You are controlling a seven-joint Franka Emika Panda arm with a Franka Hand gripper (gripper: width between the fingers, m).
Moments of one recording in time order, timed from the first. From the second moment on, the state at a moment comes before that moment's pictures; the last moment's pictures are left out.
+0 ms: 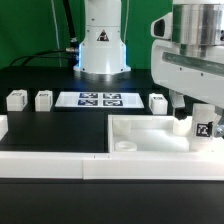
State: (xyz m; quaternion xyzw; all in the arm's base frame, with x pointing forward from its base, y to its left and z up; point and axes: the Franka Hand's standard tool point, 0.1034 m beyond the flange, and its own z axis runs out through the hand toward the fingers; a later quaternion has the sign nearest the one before) arm 0.628 0.108 0.063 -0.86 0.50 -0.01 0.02
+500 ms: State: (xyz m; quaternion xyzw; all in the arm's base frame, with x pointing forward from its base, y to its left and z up) arm 0.630 0.129 0.068 -0.98 0.17 -0.03 0.01
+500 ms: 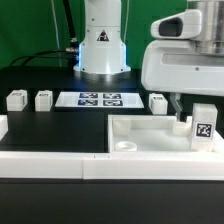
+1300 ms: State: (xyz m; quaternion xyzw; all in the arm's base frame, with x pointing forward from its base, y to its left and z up) arm 0.629 0.123 0.066 -0.92 0.38 -0.02 0.02
